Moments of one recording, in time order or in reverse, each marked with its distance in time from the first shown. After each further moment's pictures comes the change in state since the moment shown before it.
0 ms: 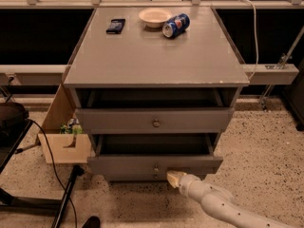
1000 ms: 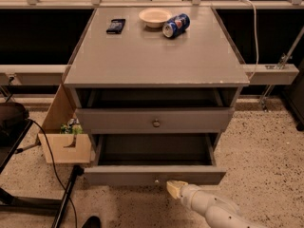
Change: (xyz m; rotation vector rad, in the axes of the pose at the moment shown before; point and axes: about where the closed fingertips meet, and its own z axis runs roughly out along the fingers) arm 0.014 0.035 -0.042 -0.028 0.014 0.042
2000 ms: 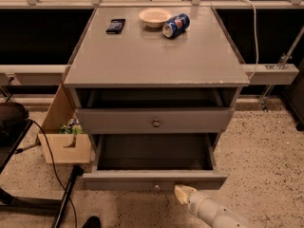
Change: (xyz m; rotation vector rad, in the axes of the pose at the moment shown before) arm 0.010 -0.017 -0.039 0.091 -0.059 0.097
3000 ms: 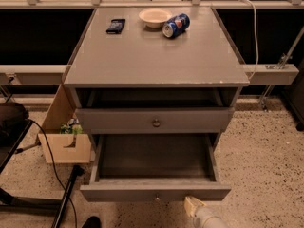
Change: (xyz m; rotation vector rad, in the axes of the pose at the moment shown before) arm 0.023 -0.009 -0.053 0.209 -0.036 0.089
